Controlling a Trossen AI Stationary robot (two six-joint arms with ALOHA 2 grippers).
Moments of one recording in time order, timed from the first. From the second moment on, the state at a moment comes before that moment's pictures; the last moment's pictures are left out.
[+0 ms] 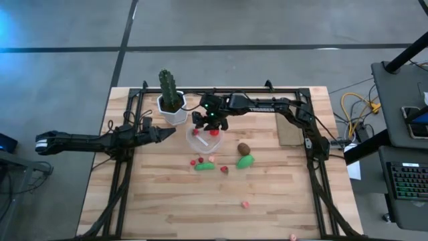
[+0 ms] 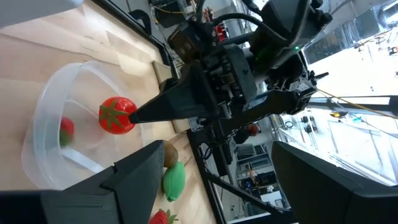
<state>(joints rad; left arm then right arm) 0.09 0.46 0.03 0.38 -0.23 -1.22 -0.27 2.15 1.76 -0.51 -0.32 1.25</state>
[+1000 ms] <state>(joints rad) 0.09 0.47 0.04 0.39 -0.21 -1.25 -0.11 1.93 1.67 -1.35 0.01 0.72</state>
